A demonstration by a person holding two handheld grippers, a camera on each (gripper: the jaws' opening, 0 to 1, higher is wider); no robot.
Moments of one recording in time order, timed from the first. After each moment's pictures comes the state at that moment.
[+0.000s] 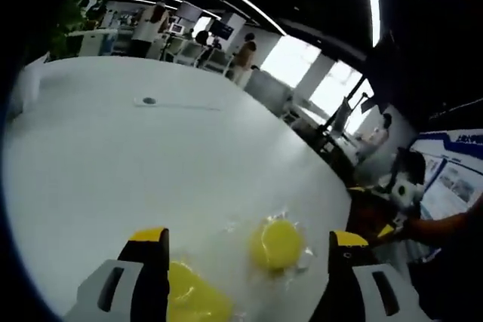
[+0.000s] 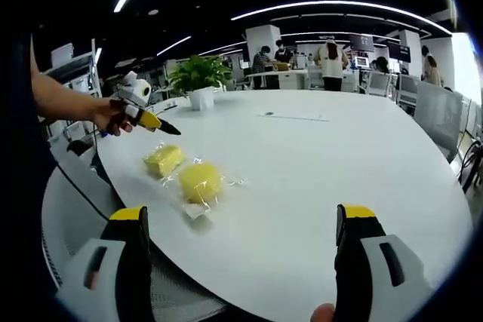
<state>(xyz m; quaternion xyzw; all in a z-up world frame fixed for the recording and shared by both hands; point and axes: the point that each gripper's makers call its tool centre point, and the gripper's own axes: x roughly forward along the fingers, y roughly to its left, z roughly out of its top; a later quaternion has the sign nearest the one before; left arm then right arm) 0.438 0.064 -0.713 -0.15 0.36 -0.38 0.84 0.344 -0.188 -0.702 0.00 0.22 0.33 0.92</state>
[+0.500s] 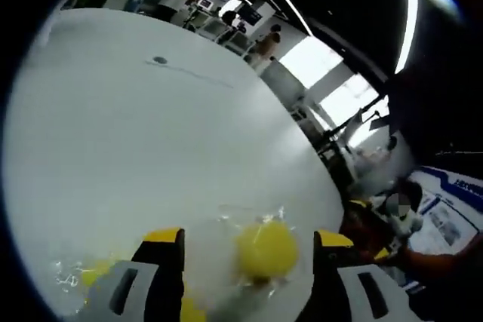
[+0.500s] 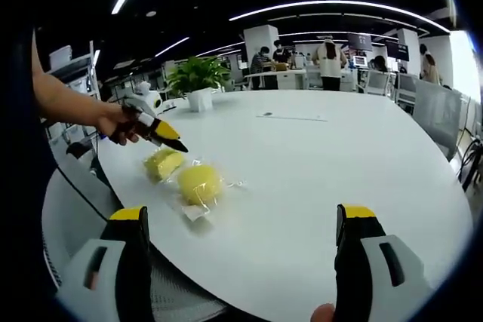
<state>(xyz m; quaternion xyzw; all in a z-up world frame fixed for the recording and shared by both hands) 0.441 0.035 -0.751 -0.25 0.44 -0.33 0.80 0.347 -0.188 -0.702 0.01 0.22 0.33 0.92</state>
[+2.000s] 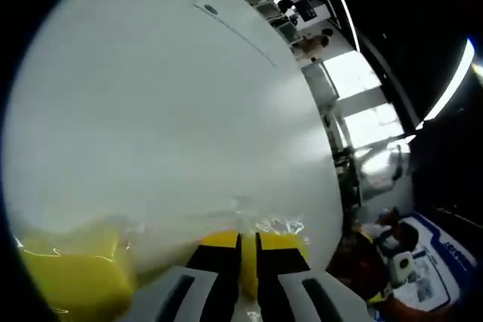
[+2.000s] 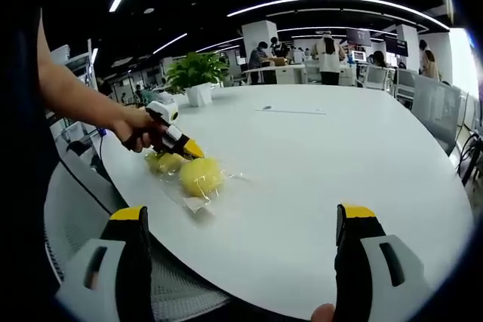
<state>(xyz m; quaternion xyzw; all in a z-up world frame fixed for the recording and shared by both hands) 0.451 0.013 -0.793 -0.33 0.50 -0.27 0.75 0.338 -0.194 -0.707 0.01 0.23 0.33 0.92</state>
